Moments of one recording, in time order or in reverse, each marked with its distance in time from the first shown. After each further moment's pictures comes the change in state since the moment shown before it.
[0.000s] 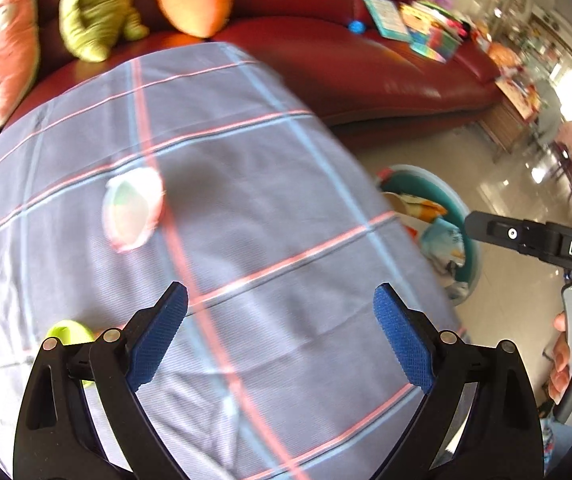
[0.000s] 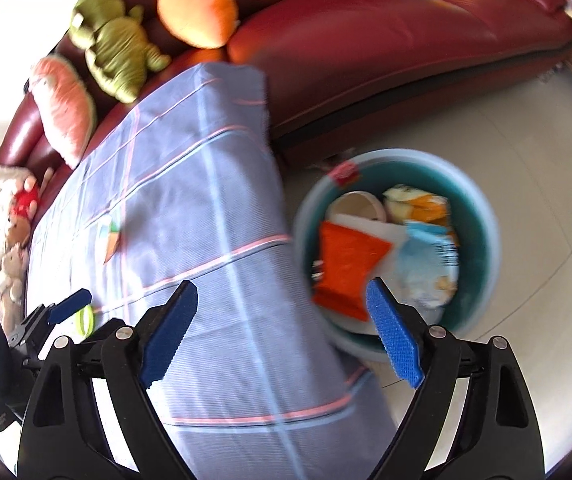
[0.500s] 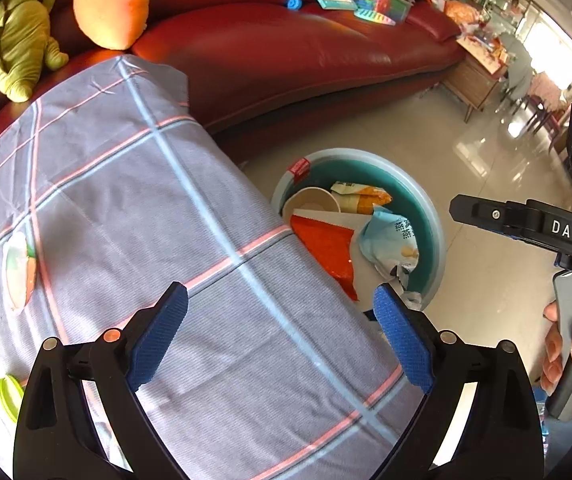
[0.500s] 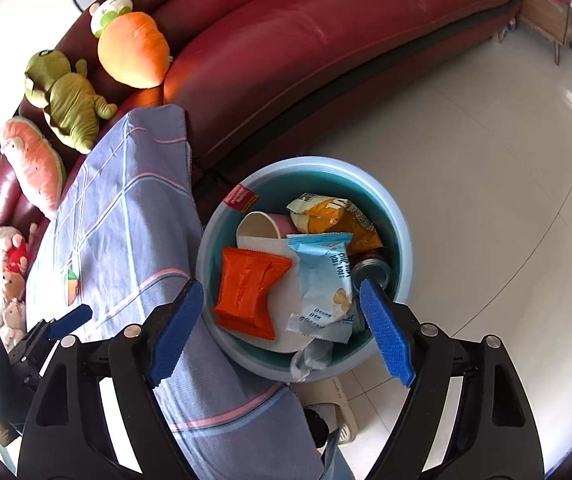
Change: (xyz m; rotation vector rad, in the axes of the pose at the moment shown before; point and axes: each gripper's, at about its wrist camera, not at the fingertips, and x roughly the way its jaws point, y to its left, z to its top) left arm 0.051 -0.115 0.027 0.170 0.051 -0.072; right arm -0.019 -0.121 0.000 0.184 -0.064 -0.028
